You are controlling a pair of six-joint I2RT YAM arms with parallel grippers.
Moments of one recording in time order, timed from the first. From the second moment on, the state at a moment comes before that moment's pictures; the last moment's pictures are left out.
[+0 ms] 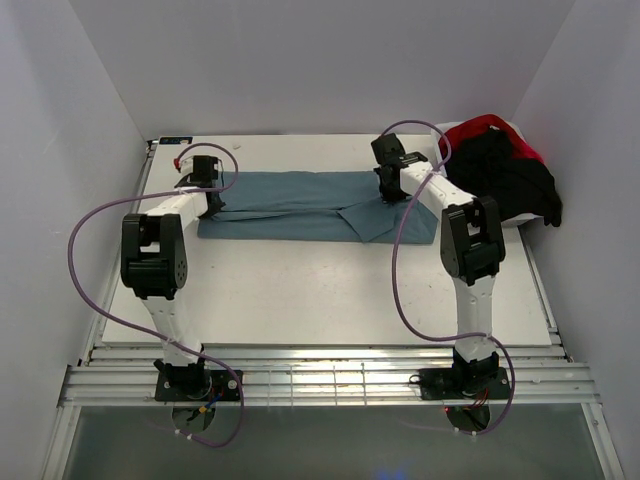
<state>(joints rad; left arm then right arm) -0.04 1.93 1.33 -0.34 -0.40 -0.50 0.38 2.13 1.76 -0.68 0.30 0.13</state>
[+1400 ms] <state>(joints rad) -0.22 1.56 1.10 0.15 -0.39 -0.51 0.33 2.22 1.85 -0.60 0.39 0.10</state>
